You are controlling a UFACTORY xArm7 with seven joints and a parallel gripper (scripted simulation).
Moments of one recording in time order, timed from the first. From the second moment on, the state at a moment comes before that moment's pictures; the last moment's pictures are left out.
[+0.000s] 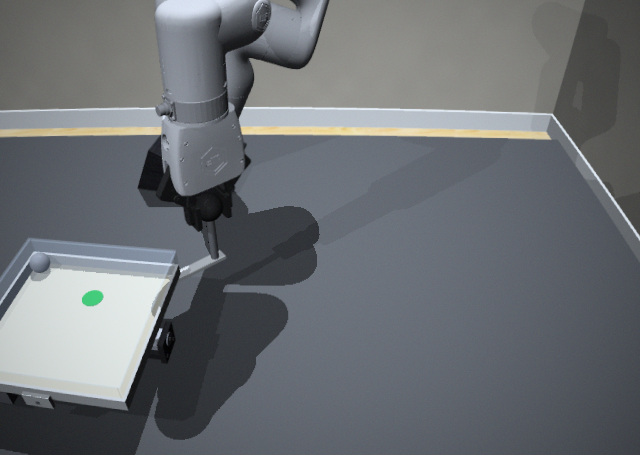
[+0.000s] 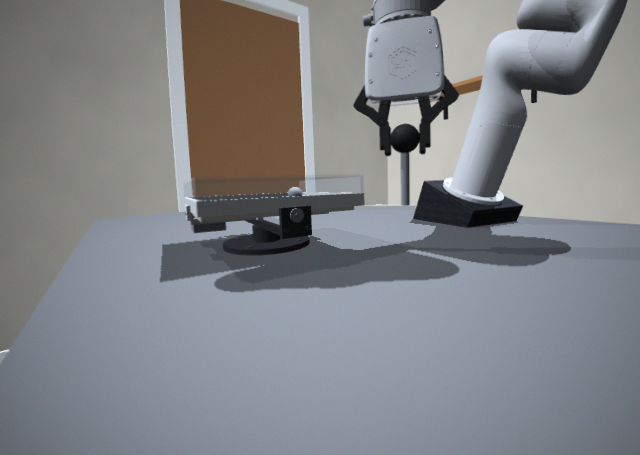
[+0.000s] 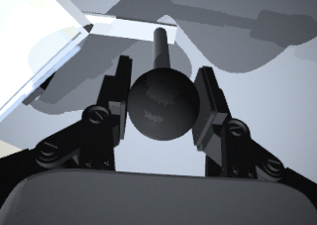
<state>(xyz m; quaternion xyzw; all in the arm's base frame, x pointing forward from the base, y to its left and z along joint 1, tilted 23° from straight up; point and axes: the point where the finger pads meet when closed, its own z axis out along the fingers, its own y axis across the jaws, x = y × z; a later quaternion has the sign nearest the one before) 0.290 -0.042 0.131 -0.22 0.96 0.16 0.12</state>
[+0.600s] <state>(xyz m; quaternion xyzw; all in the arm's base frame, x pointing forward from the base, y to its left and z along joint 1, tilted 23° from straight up) 0.291 -0.041 0.131 -0.22 0.96 0.16 0.12</state>
